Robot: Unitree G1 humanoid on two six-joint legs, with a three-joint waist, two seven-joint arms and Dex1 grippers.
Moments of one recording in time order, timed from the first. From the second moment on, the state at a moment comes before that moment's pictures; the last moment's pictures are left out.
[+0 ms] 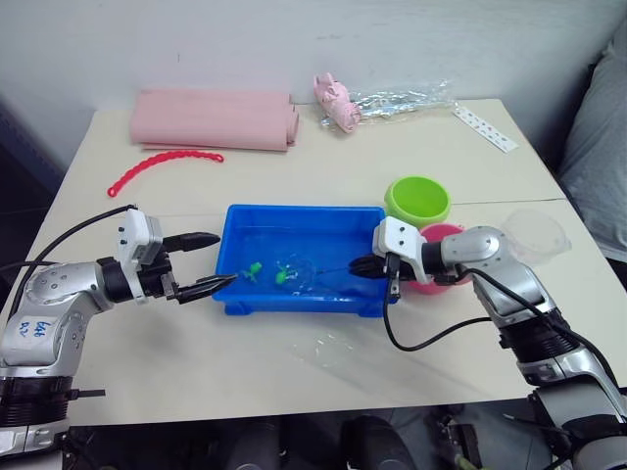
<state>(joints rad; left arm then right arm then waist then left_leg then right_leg) -0.26 0.79 0.23 -0.06 -0.54 0.36 -1.06 -0.67 -0.60 0.30 0.08 0.10 0.35 1.14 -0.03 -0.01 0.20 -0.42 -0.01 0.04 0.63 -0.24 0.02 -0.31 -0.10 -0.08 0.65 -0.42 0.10</state>
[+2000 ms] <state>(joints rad) -0.59 0.52 0.14 -0.09 -0.63 0.52 -0.85 -0.40 -0.87 -0.35 0.10 0.43 0.26 1.01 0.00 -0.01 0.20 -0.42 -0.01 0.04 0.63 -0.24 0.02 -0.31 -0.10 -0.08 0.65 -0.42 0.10</state>
